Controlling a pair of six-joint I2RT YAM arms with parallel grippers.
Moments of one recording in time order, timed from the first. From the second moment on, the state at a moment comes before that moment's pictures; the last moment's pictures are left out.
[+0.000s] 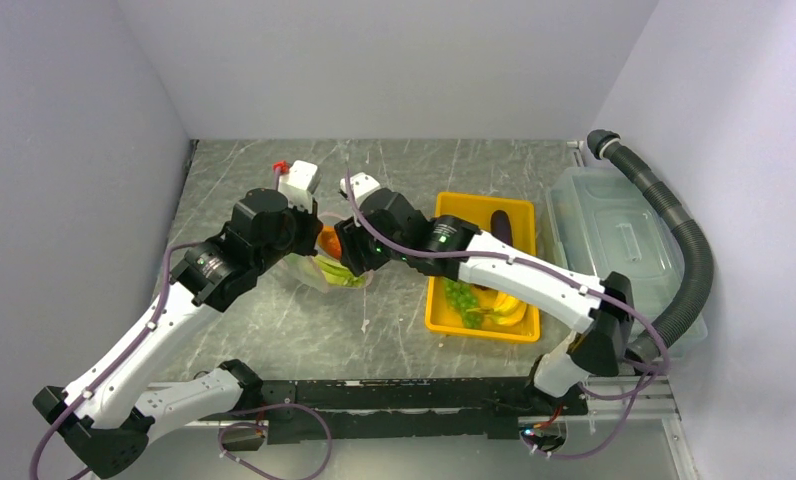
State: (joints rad) left arm -0.66 0.98 1.16 -0.63 -0.19 -0.20; right arm 1.05 1.55 1.50 -0.58 0.11 0.34
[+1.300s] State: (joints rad) left arm -0.66 0.98 1.16 -0.63 -0.19 -0.20; right arm 1.03 1.36 1.38 -0.47 0.35 0.40
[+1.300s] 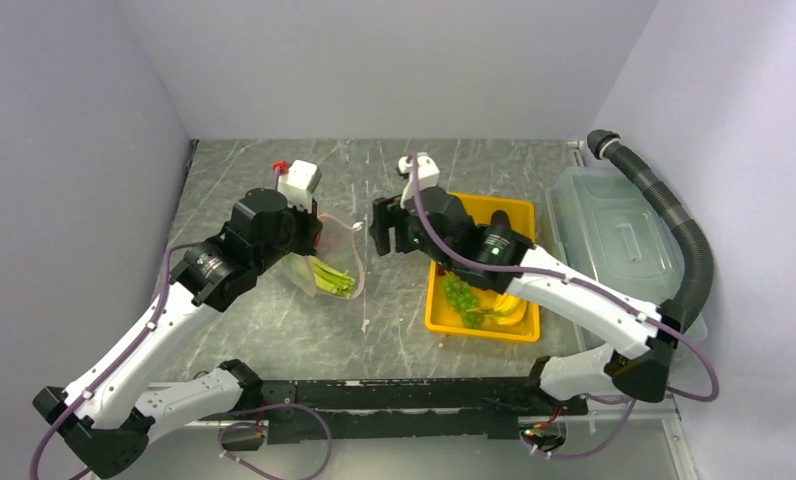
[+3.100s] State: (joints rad) left arm -0.66 0.98 1.16 -0.63 -0.19 -0.20; right arm 0.17 1.77 1.12 -0.44 0.26 0.32
